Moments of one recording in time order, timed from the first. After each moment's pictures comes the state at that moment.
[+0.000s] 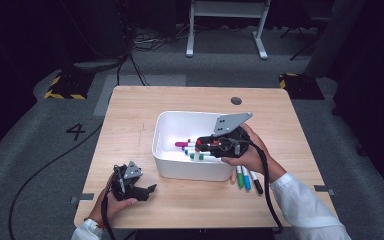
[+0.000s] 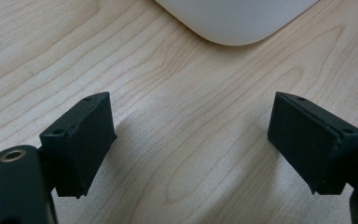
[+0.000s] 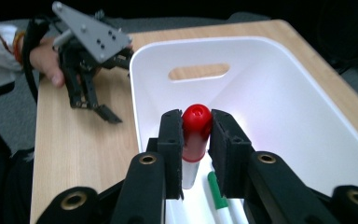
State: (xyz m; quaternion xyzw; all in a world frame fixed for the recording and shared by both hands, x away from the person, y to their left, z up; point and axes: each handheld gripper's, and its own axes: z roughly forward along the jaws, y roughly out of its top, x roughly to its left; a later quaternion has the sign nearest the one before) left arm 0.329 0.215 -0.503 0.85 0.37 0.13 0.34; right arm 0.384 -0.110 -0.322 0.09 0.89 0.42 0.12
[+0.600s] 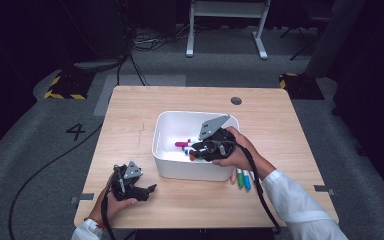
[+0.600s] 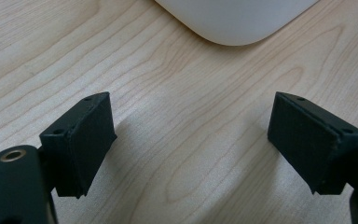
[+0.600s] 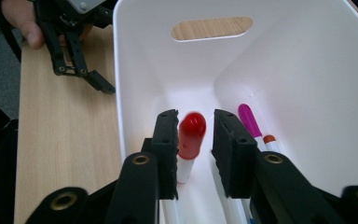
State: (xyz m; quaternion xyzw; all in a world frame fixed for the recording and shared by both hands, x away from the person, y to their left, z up) left arm 0.329 0.215 -0.503 0.85 0.37 0.13 0.34; right arm 0.402 -0.085 -0.354 0.09 0.93 0.35 0.08
